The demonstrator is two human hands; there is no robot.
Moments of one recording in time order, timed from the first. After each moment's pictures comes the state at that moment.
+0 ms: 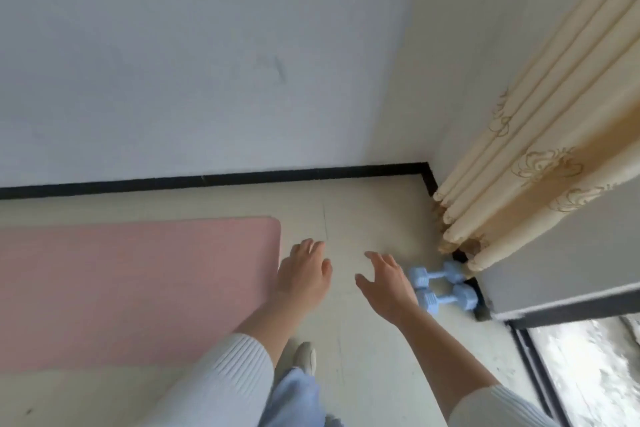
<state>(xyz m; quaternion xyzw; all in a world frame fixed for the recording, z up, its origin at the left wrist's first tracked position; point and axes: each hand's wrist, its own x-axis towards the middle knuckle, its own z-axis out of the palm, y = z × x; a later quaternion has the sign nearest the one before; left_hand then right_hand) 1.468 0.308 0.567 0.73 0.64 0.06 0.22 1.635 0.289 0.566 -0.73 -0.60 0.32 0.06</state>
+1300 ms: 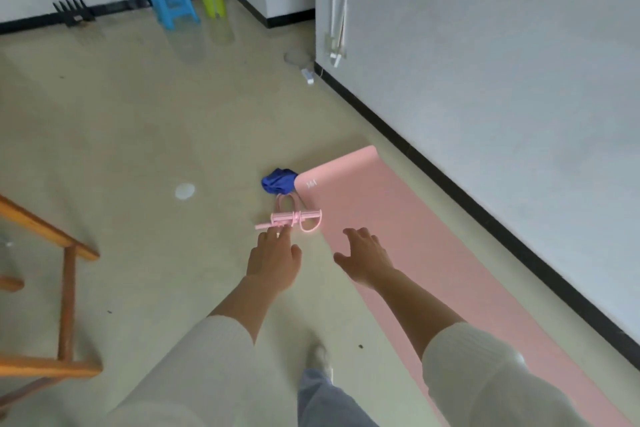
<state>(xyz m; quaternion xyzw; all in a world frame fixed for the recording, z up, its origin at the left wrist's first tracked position) 0.414 -0.134 0.632 0.20 0.96 0.13 0.13 0.490 0.032 0.636 -0.22 -0.93 0.26 -0.13</state>
